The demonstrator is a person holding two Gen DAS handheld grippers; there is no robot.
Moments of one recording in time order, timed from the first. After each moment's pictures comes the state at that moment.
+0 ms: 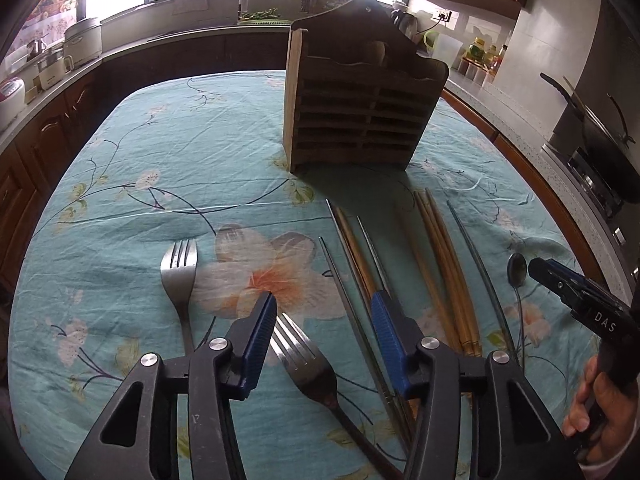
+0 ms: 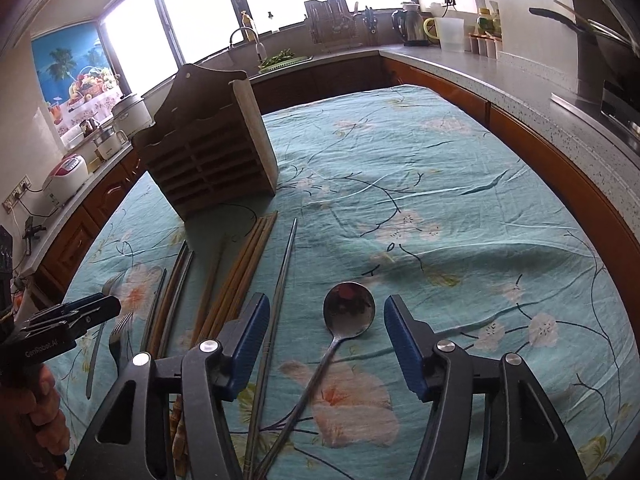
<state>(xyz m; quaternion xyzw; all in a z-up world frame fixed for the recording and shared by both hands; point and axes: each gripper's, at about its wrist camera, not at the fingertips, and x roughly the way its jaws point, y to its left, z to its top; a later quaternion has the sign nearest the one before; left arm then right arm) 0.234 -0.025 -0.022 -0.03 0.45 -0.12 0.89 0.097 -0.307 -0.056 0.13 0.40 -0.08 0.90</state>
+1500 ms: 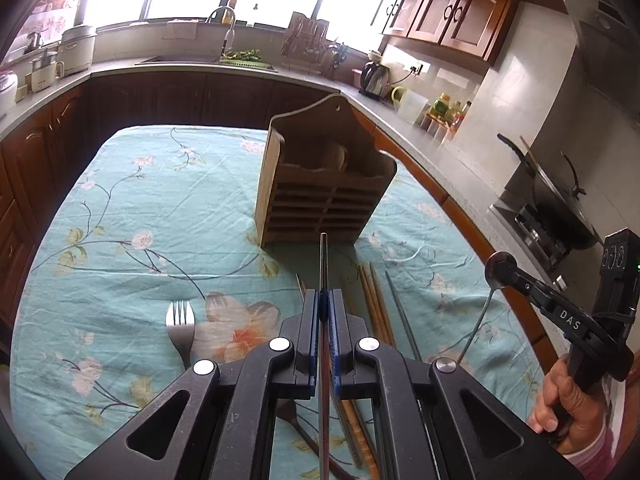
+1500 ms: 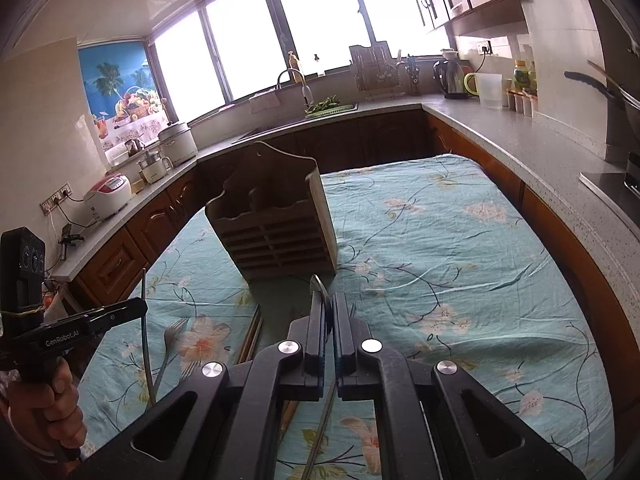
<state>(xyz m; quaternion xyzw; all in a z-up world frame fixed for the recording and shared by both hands) 0.201 0.012 0.049 -0.10 0.37 -0.17 0.91 0.106 -0.288 0.028 0.11 0.31 -0.01 0.94</state>
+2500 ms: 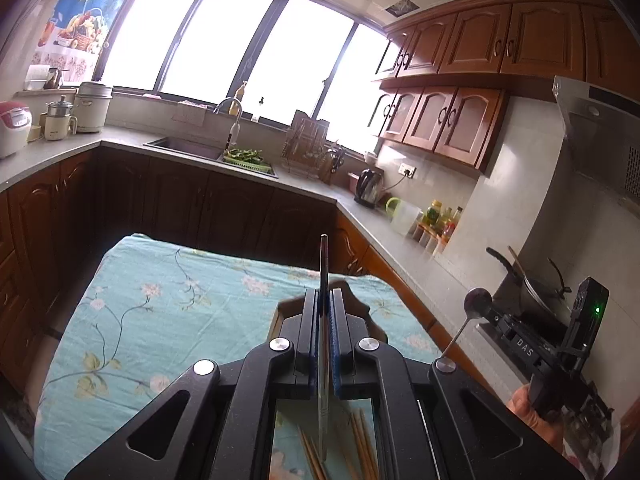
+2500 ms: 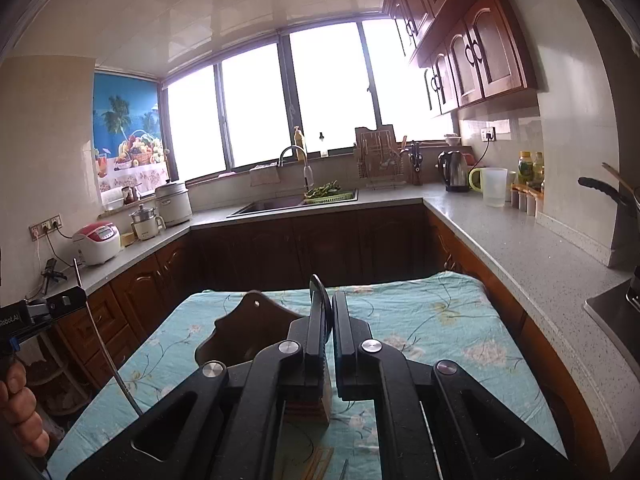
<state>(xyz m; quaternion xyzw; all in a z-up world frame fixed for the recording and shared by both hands) 0.225 0.043 0.106 -0.15 0.21 -0.16 0.95 0.190 -0.288 0.104 0.06 0.18 -0.04 0.98</state>
